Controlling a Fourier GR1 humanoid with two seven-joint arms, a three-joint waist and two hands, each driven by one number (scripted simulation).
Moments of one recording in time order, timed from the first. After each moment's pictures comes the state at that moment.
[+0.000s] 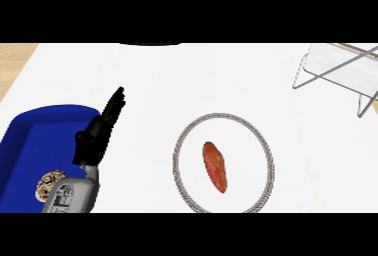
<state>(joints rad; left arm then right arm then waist) -0.19 0.06 -0.01 -1.44 -0.17 -0.04 0.02 -1.15 -0.62 -0.44 -0.45 1.21 -0.90 0.64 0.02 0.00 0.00</state>
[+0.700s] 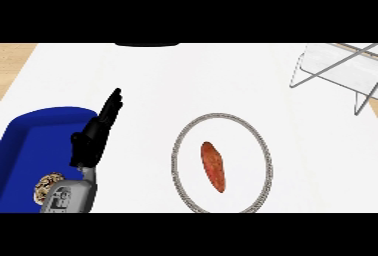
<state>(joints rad) -0.17 0.06 0.00 -1.45 -0.16 -0.04 0.02 -1.17 -0.63 -0.50 -0.65 0.96 -0.88 0.51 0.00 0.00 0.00</state>
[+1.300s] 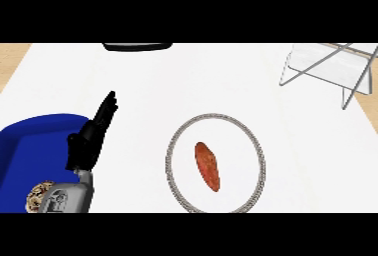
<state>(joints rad) -0.15 0.07 0.02 -1.45 -0.16 -0.02 0.03 -1.02 -0.73 -0.59 -1.00 0.96 -0.70 0.81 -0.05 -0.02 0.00</state>
